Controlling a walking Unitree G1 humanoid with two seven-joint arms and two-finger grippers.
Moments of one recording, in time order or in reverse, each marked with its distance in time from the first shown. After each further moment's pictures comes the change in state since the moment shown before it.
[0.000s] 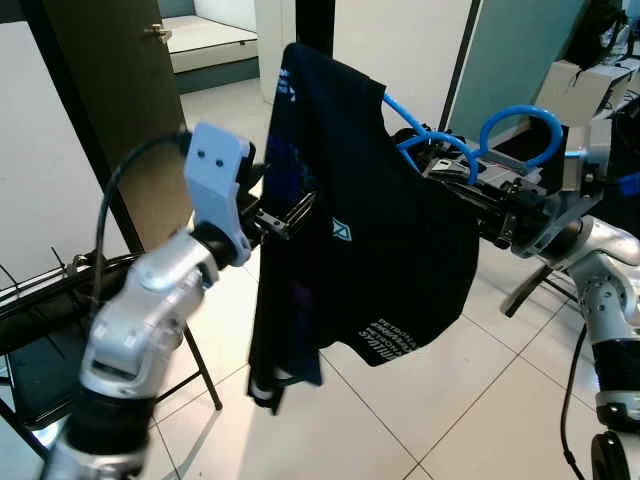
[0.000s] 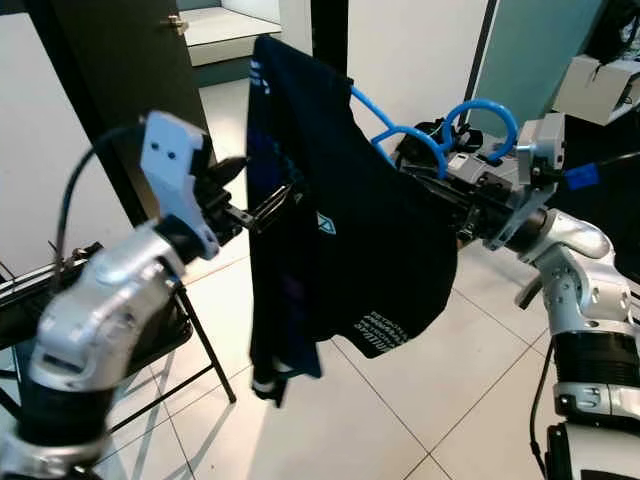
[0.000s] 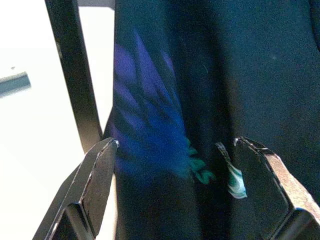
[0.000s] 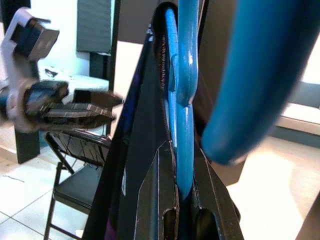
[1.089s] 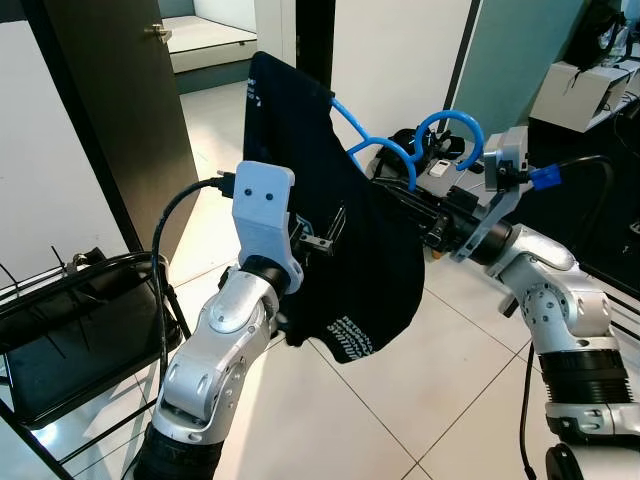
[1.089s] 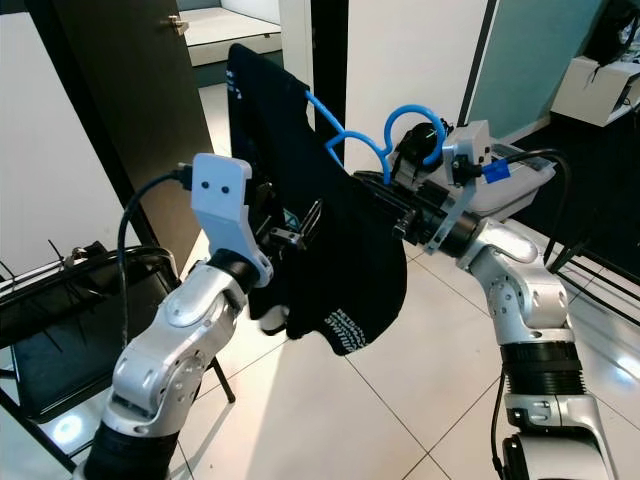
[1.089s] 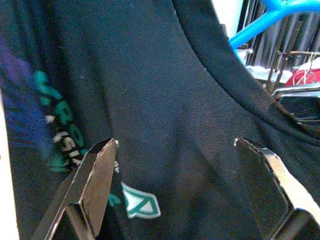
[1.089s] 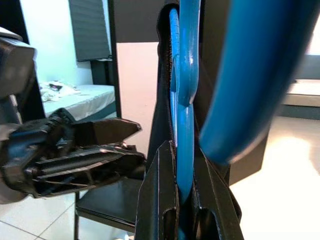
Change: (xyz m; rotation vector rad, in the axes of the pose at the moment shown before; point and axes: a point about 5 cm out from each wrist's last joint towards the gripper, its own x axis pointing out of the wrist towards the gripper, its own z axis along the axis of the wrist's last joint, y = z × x) left arm 0.001 -0.039 -0.010 -0.057 -0.034 0.111; right arm 0.045 0.035 -0.018 0.160 0.000 -0.012
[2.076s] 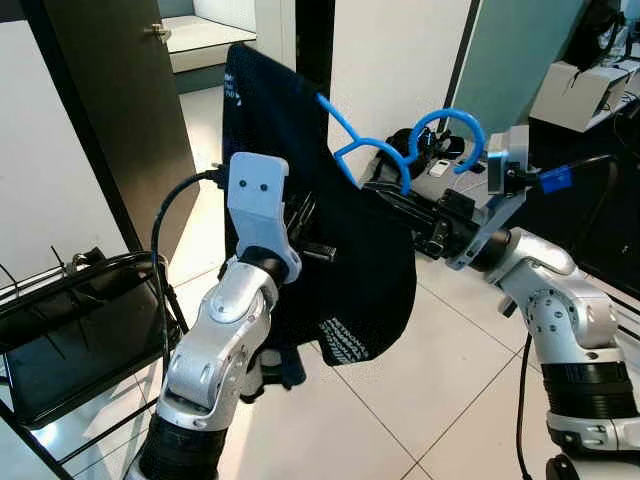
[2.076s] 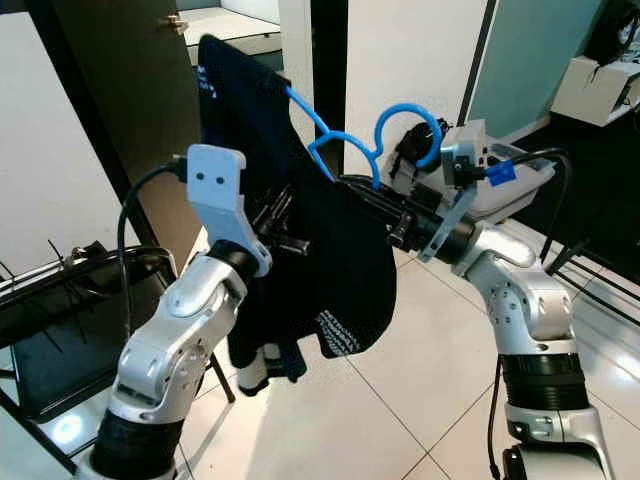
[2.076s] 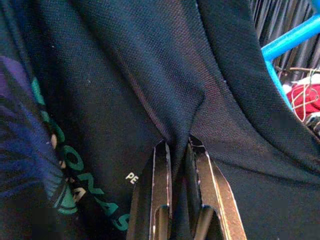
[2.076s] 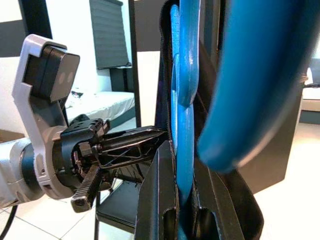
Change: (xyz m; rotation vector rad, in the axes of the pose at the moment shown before) left arm 0.006 0.006 0.007 -0.001 -0.056 0.028; right arm 0.002 0.015 0.008 0.038 -0.033 0.070
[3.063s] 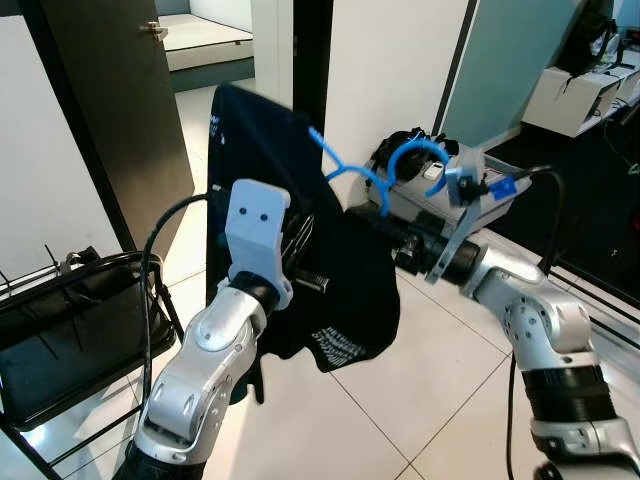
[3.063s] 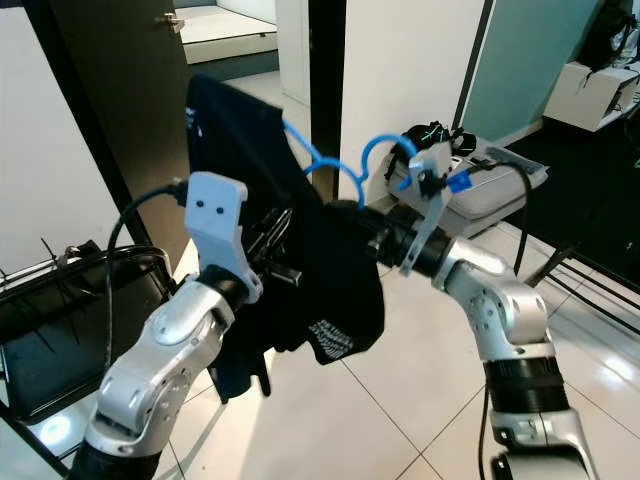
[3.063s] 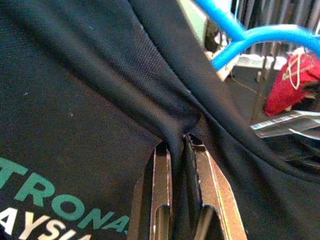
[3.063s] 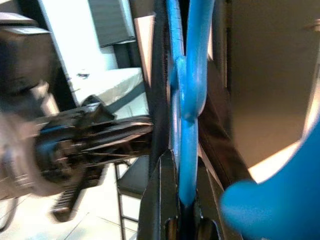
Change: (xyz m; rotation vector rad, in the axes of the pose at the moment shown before) left arm -0.024 -0.007 -0.016 0.082 0.086 -0.182; right arm 0.002 0.014 -0.035 0.129 0.199 0.028
